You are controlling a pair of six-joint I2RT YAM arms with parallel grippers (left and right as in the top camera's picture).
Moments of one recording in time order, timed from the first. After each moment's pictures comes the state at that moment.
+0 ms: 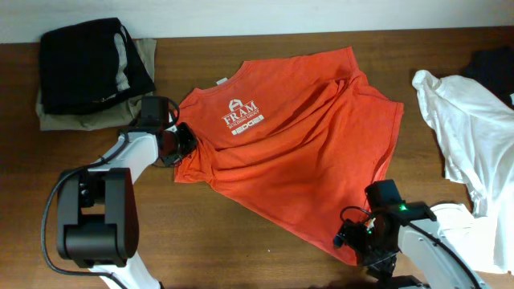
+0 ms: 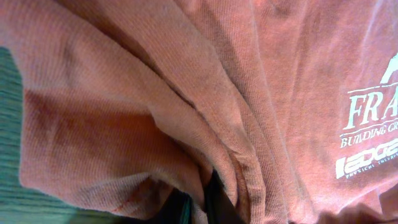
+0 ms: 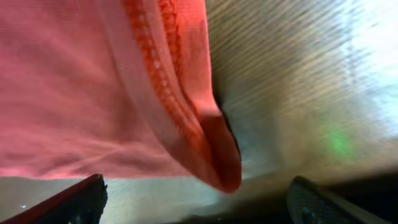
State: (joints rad) left arm -0.03 1.92 1.11 -0.38 0.26 -0.60; right arm 0.09 1.16 0.45 -0.99 -0.29 0.74
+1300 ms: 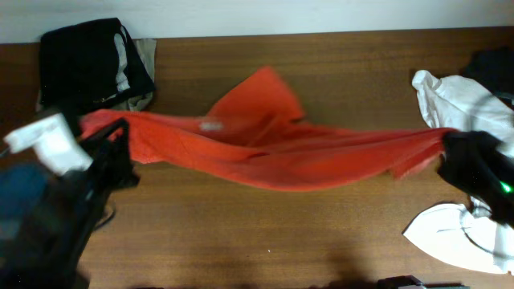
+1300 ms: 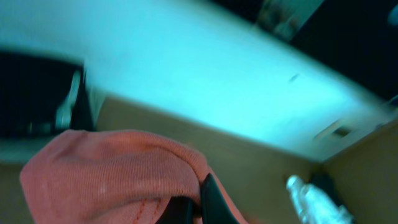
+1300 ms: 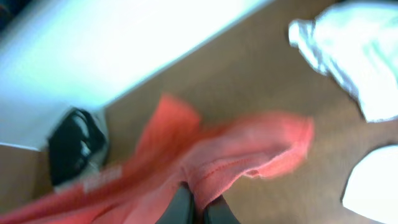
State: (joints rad) left arm -0.01 0.84 1.41 -0.83 0.17 -0.46; right arm 0.09 1.21 2.22 -1.64 0.02 0.61
